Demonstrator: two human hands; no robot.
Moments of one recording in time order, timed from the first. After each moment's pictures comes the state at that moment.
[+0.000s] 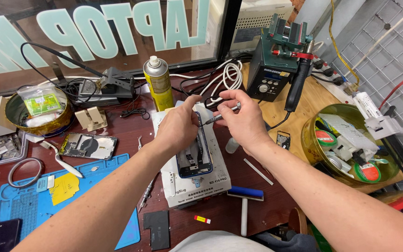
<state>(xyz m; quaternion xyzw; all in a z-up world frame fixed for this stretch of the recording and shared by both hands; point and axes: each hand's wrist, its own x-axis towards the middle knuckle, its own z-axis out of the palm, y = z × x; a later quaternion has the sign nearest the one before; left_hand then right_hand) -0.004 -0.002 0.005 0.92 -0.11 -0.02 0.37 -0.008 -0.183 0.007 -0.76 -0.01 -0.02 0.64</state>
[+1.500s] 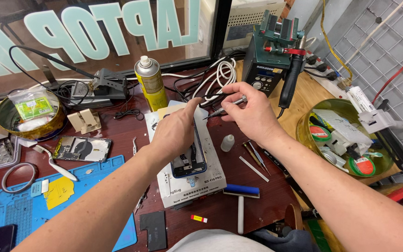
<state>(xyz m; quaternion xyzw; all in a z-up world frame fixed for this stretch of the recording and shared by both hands) -0.012 -0.011 0.004 0.95 -0.18 0.01 0.26 -0.015 -0.216 0.034 -0.81 -0.07 -0.03 0.58</state>
